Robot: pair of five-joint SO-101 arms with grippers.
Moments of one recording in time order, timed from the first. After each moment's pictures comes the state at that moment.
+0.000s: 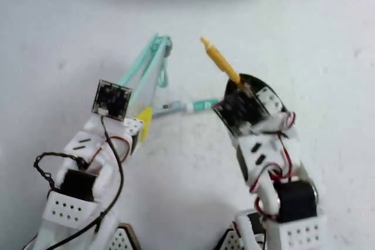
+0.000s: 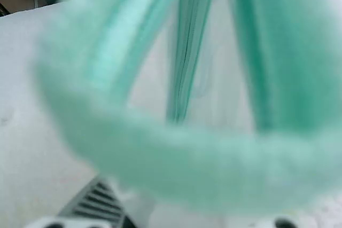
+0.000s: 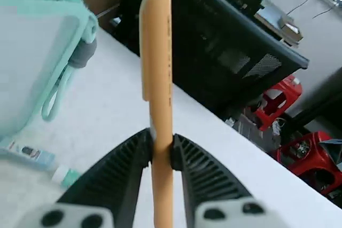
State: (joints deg) left arm 9.1 -72.2 72.5 42.8 -1.1; right arm -14.0 -73.5 44.0 51.8 31.5
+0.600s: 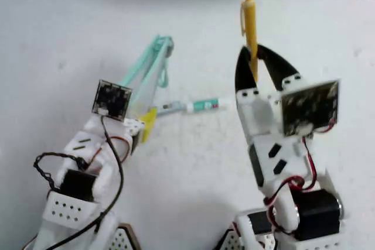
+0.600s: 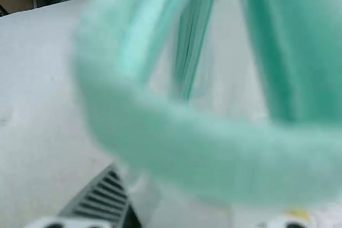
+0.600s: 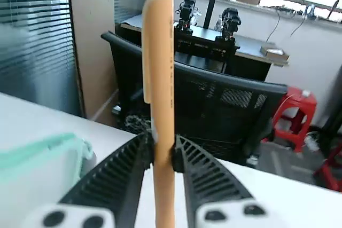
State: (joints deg) left arm 9.1 -72.2 72.5 42.8 -1.1; right arm -13.7 -64.7 23.7 51.9 9.3
